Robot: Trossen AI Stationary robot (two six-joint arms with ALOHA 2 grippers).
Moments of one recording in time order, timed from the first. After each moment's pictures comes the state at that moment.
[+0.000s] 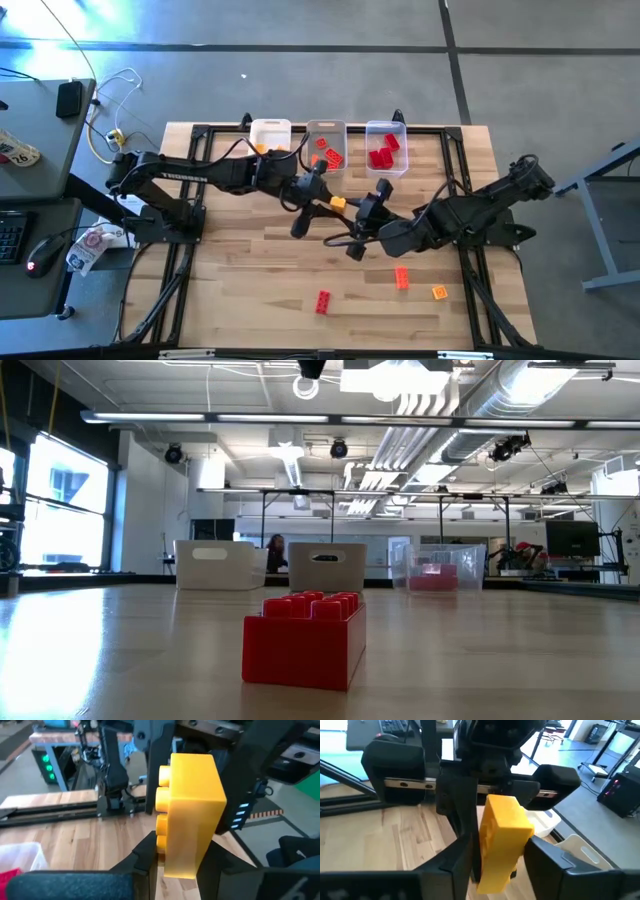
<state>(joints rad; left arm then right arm) 0.12 1.52 1.28 -0.09 0.25 0.05 0.45 1.51 1.49 -0.50 0.85 0.27</state>
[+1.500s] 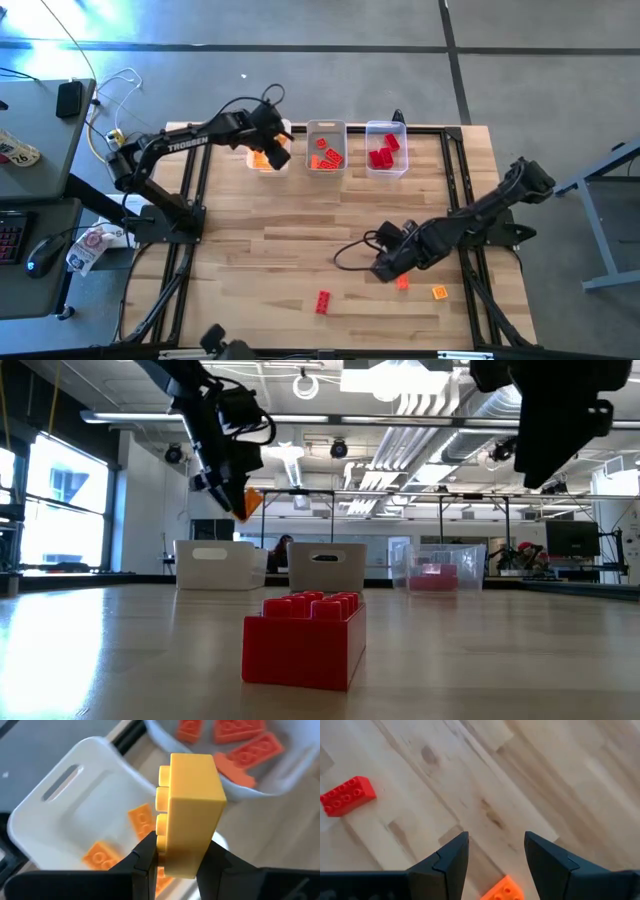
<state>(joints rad) 0.73 1.52 1.14 -0.68 -0.09 -0.06 0.51 1.51 1.13 -0.92 0.31 1.18</state>
